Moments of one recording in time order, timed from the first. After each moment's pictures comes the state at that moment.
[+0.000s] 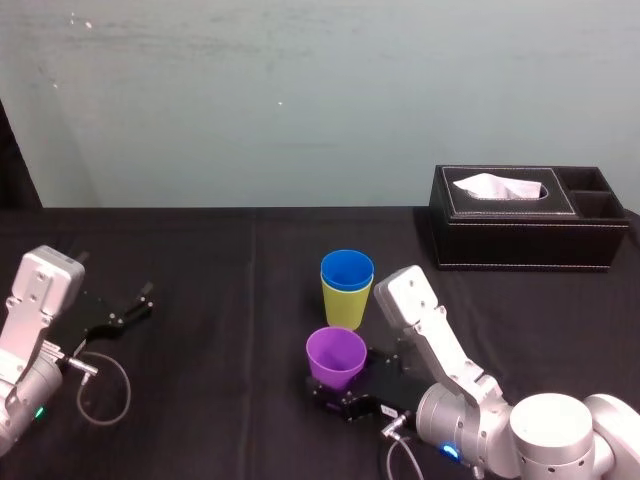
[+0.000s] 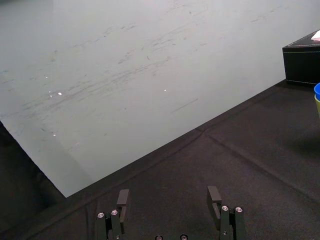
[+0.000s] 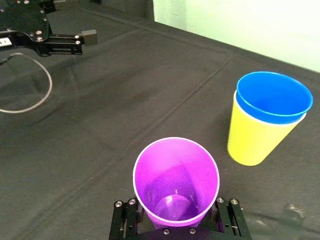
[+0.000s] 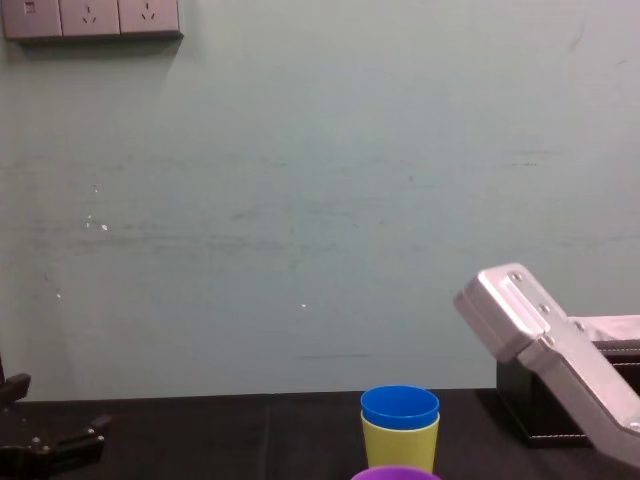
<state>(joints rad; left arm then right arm) -0.20 0.60 0.45 -1.41 -0.25 -0.12 0.03 0.18 0.29 -0.45 -1.55 0.16 0.42 0.34</state>
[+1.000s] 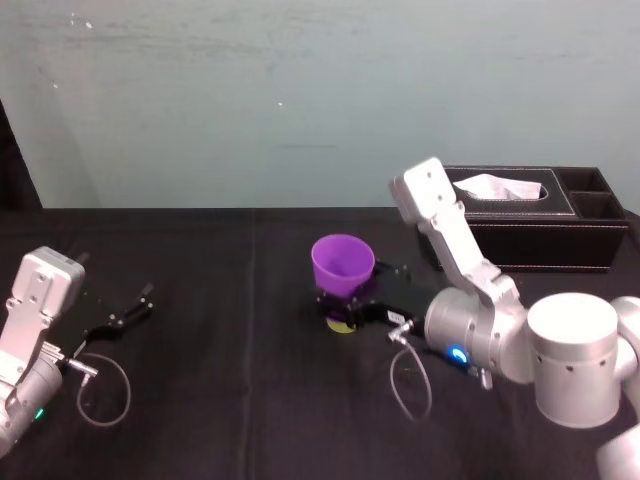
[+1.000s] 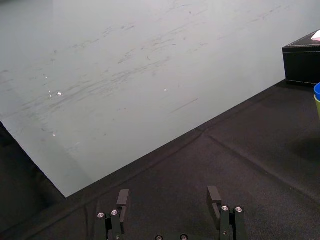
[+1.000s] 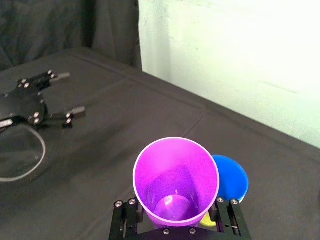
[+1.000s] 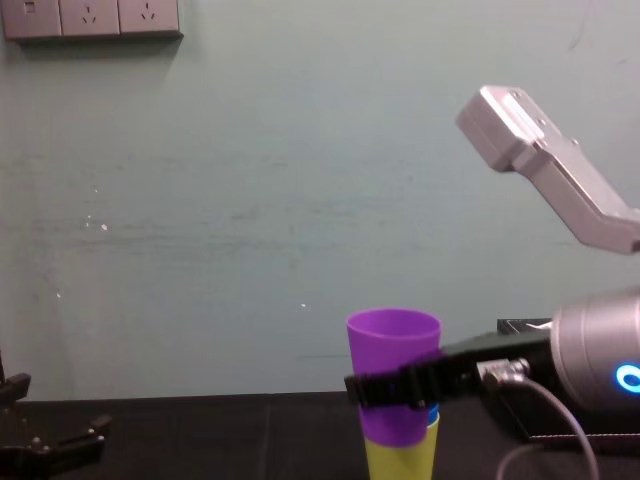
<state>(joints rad) -0.20 0.60 0.45 -1.41 -0.25 -0.12 0.03 0.31 0.26 -0.39 -1.64 0.17 0.57 0.36</state>
